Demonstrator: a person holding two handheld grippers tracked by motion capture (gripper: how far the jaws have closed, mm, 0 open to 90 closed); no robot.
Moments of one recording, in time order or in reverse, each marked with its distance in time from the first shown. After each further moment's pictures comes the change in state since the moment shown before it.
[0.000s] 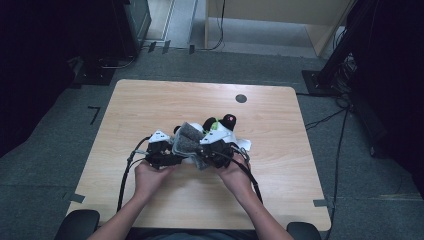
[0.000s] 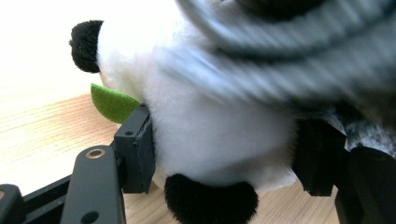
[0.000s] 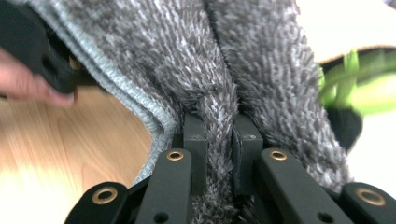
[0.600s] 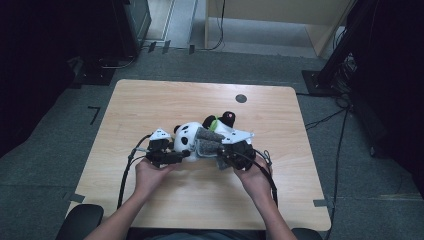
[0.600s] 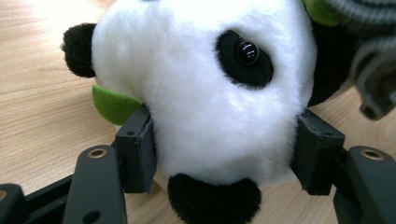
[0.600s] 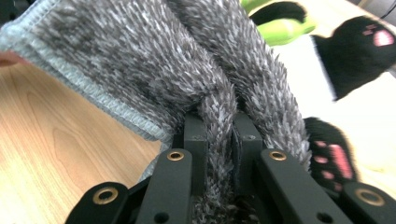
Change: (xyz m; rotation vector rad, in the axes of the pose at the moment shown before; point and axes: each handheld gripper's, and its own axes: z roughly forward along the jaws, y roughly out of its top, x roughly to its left) left arm 0.001 0.004 0.003 0.012 -0.010 0.013; right arm -0.026 -0.019 -0.049 0.008 -0.101 0.057
